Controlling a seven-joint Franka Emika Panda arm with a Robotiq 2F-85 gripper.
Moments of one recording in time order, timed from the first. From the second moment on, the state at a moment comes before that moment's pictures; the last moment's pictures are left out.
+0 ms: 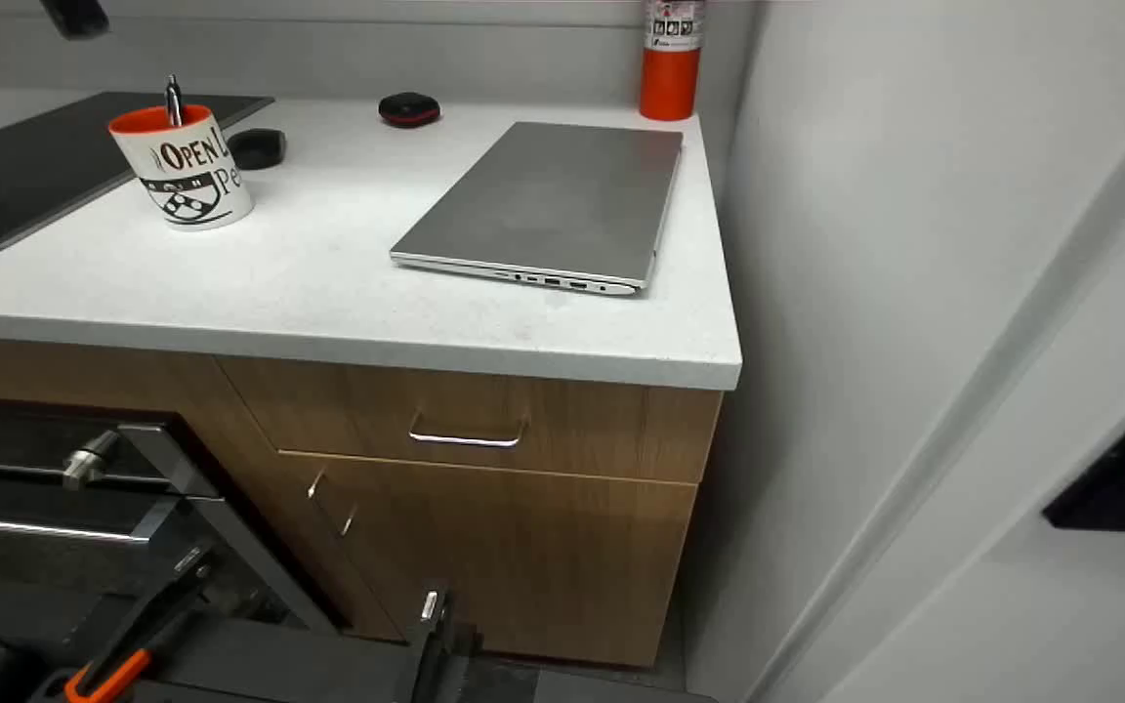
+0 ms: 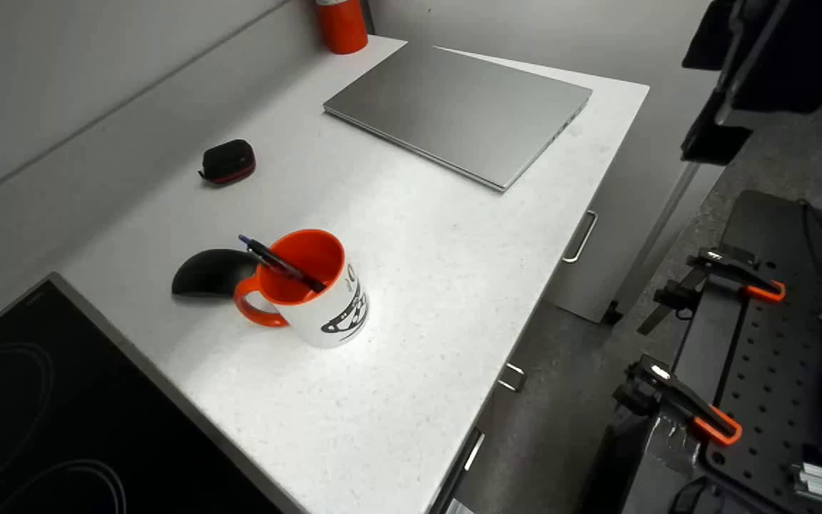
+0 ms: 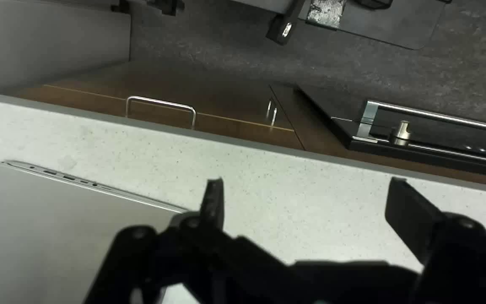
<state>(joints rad) 0.14 -0.82 0.06 -2.70 0.05 1.92 -0.07</state>
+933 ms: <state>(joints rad) 0.17 -0.78 0.07 -2.69 0.16 2.08 -0.07</state>
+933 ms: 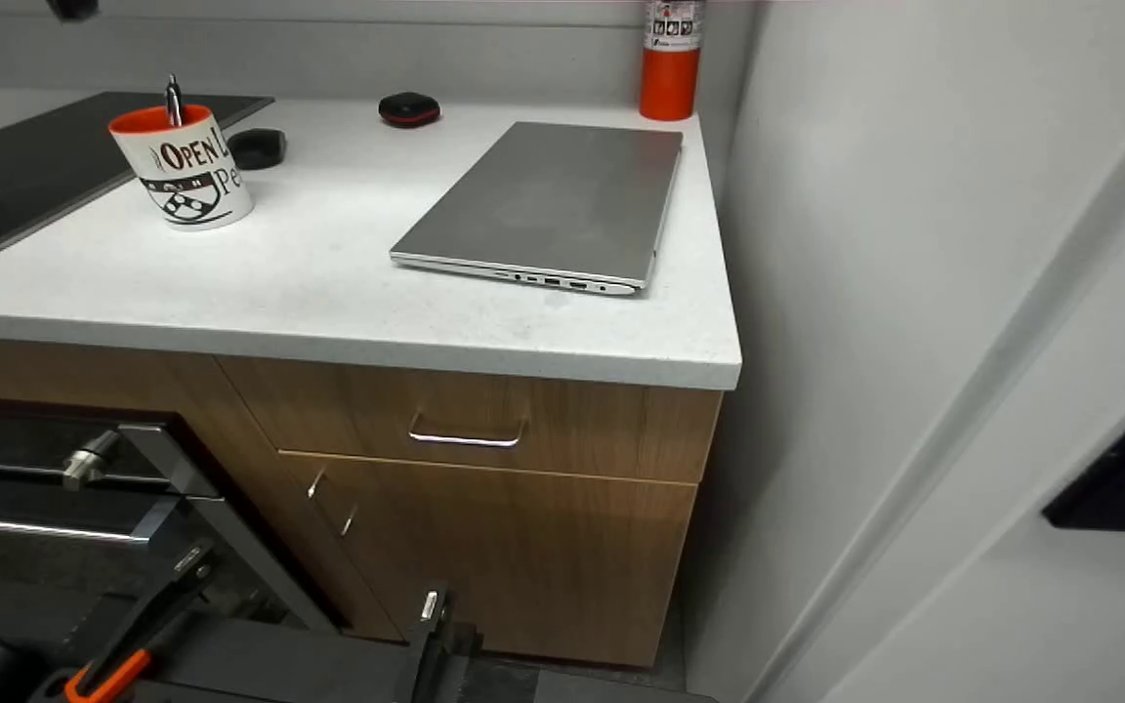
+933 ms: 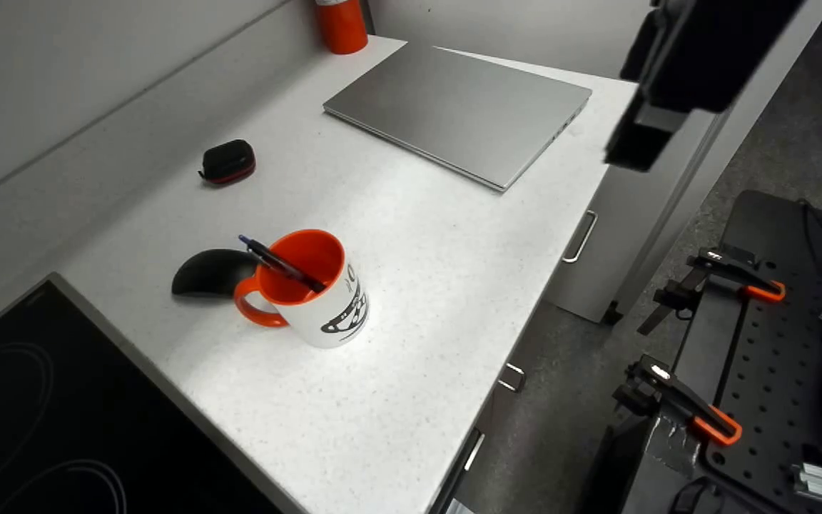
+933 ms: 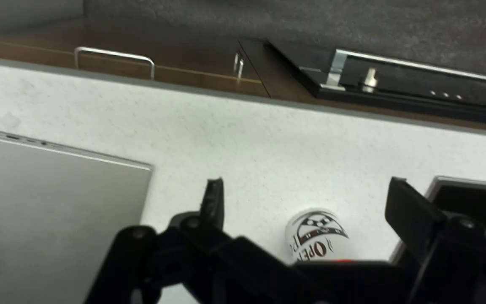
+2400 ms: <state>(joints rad) 0.25 -0.52 0.11 -2.63 0.27 2.48 -0.06</state>
